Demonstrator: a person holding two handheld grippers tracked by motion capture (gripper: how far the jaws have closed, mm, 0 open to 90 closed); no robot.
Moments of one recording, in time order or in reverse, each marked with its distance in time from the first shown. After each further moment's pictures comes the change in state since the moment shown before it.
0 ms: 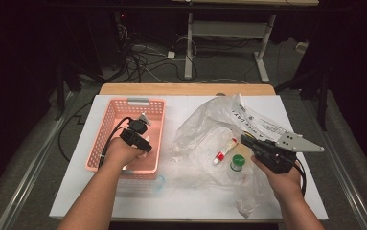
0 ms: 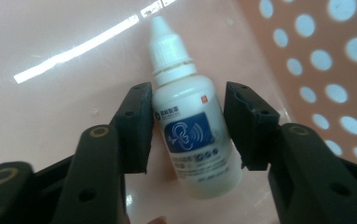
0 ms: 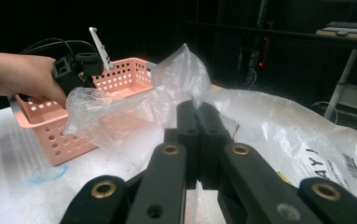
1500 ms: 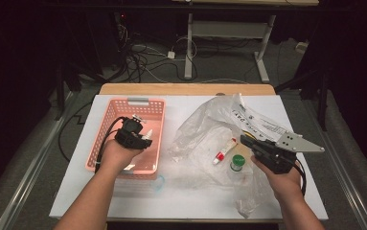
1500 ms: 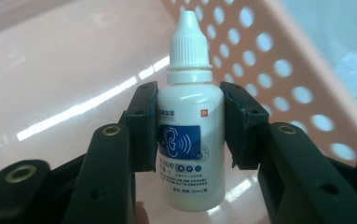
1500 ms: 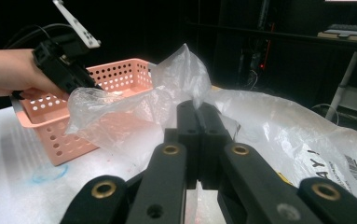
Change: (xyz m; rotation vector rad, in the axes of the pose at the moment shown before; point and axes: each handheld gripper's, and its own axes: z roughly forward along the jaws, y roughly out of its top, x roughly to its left) left arm -0.007 -0.024 -0.032 -0.297 -0.030 0.042; right arm 0.001 0.000 0.000 -0.003 0.007 -0.005
